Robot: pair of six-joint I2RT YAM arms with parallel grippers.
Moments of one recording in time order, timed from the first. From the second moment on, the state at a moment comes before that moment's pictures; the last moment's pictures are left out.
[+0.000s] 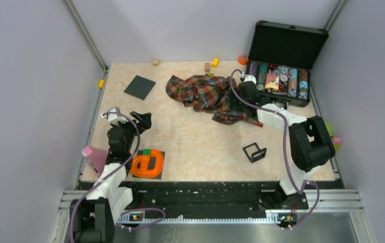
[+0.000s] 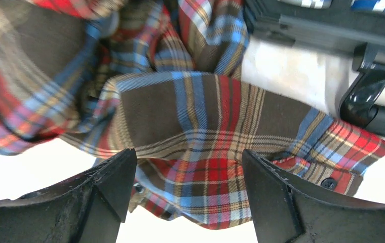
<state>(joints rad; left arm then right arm) 0.03 0.85 0.23 0.53 0.07 -0.56 0.40 1.66 1.06 -0.06 0.20 0.35</state>
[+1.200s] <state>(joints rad) -0.55 1.96 1.35 0.11 0.15 -0.56 0.40 1.22 0.65 -0.06 0.06 0.38</state>
